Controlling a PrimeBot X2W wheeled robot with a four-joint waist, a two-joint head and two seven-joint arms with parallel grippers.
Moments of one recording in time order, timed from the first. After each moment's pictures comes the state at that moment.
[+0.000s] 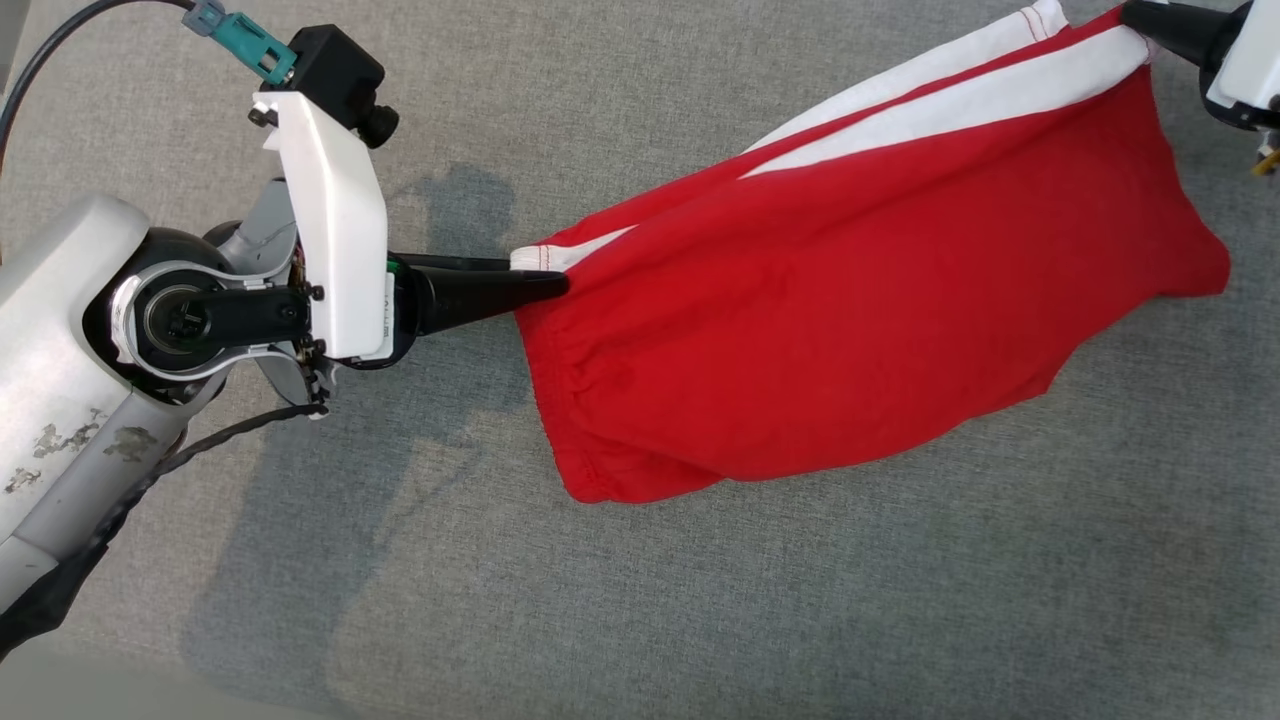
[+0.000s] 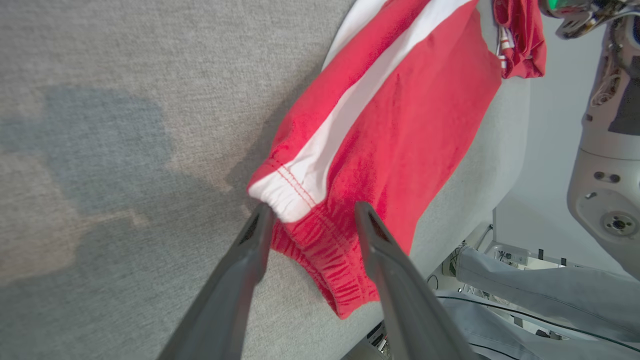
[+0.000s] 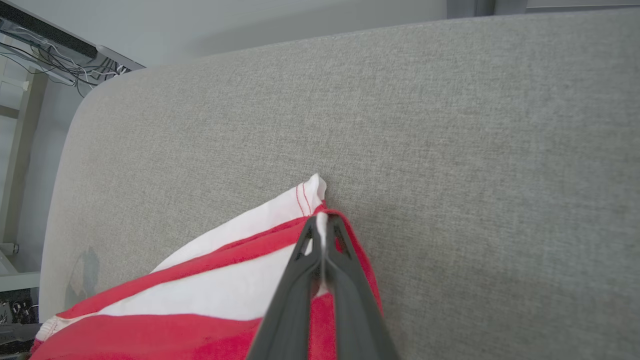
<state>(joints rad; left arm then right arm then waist) -1.06 0.60 -0.93 0.20 -1.66 -0.08 0.84 -1.06 -0.24 -0.04 0.43 0.55 0.13 1.05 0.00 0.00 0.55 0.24</state>
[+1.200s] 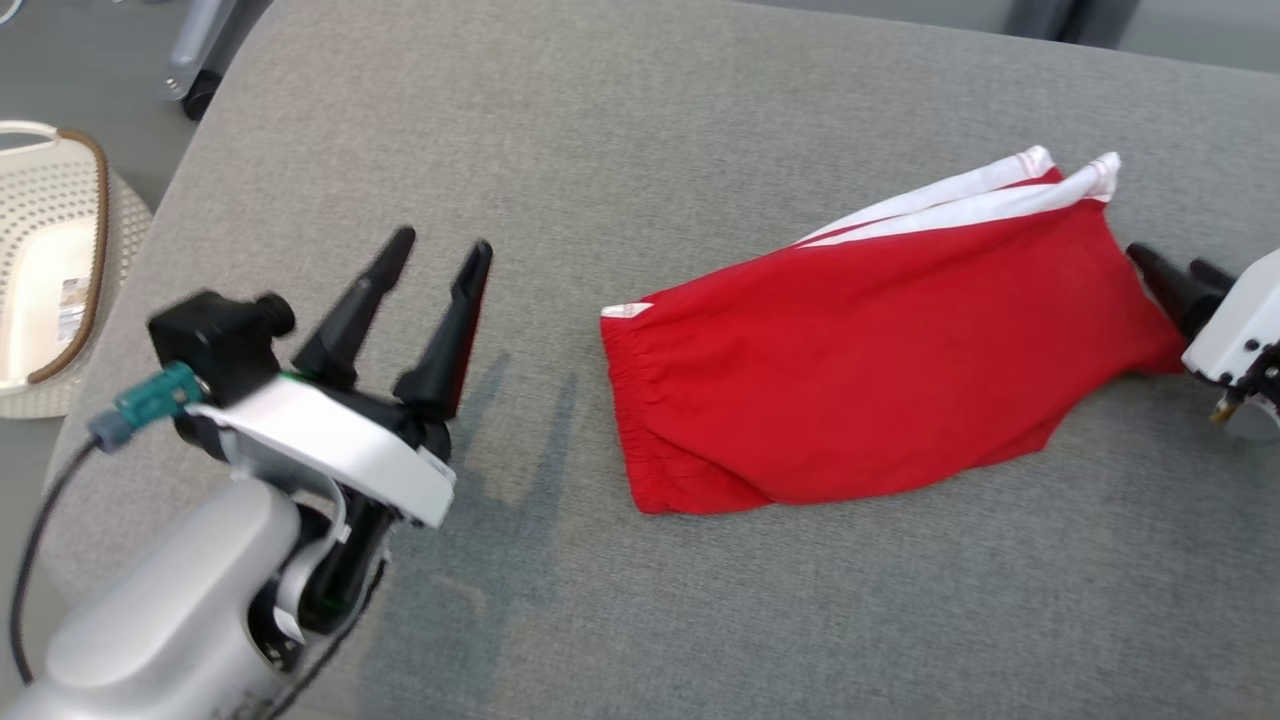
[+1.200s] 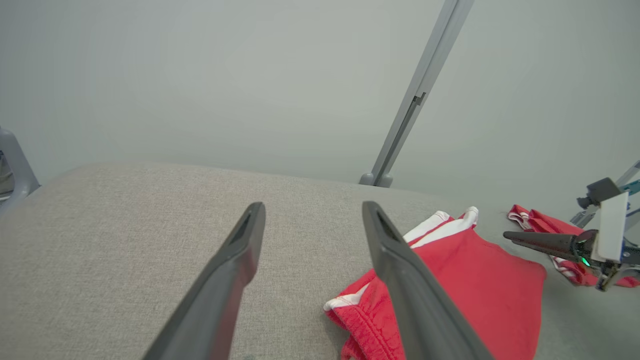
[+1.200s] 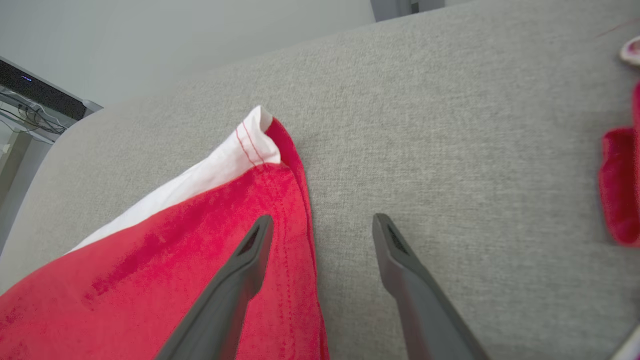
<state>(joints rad) -0.61 0.55 -0.80 0.03 -1.08 0.15 -0.23 -0.71 -0.44 0.22 0.64 0.86 0.13 0.41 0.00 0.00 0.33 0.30</state>
